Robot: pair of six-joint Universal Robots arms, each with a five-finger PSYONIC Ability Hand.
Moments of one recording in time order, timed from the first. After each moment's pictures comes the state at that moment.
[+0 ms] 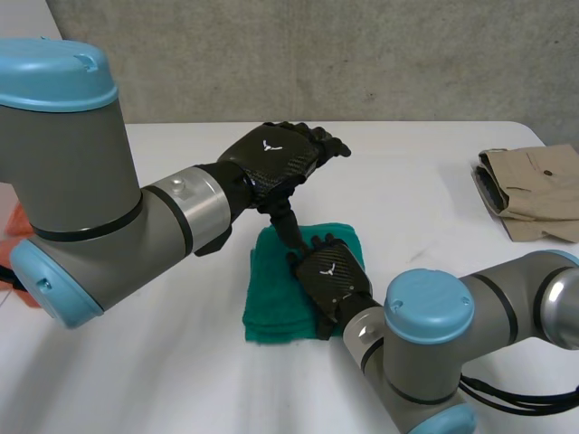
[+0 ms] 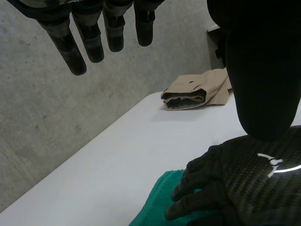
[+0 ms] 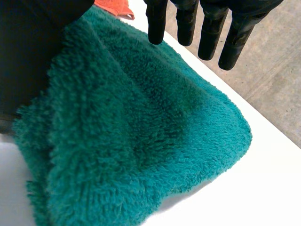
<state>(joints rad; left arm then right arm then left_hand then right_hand) 4.11 -1.98 -1.15 2.94 -1.22 3.36 2.29 -0.92 1.61 -0.43 1.55 2.75 0.19 0.20 0.21 0.20 0.05 0.18 0.22 0.21 0.23 0.05</state>
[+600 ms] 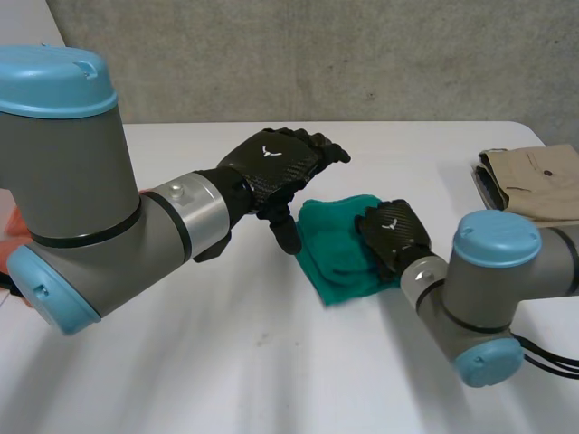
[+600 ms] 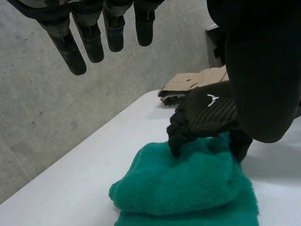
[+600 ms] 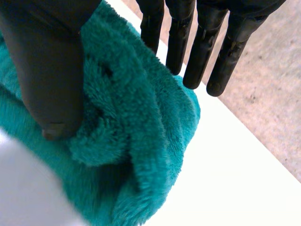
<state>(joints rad) 4.11 -1.97 -1.18 2.94 -1.22 3.35 2.04 -0.94 1.55 -0.38 1.47 2.66 0.19 0.20 0.21 0.20 0.05 0.48 0.55 0.54 0.55 0.35</state>
